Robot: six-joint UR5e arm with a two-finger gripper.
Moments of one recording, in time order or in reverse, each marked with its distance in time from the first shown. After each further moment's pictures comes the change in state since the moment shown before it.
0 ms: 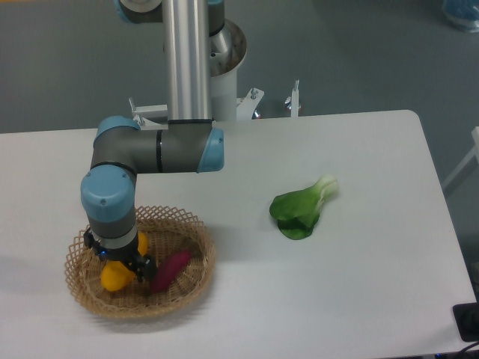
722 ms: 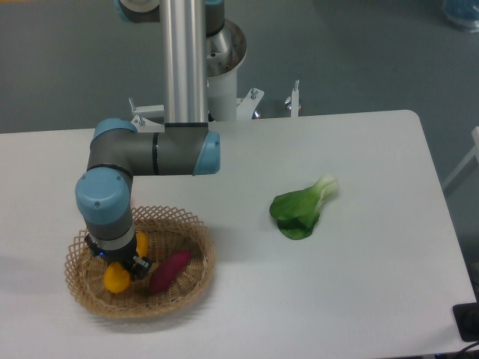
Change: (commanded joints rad) arm -0.002 0.011 0.009 -0.014 -0.043 -0.008
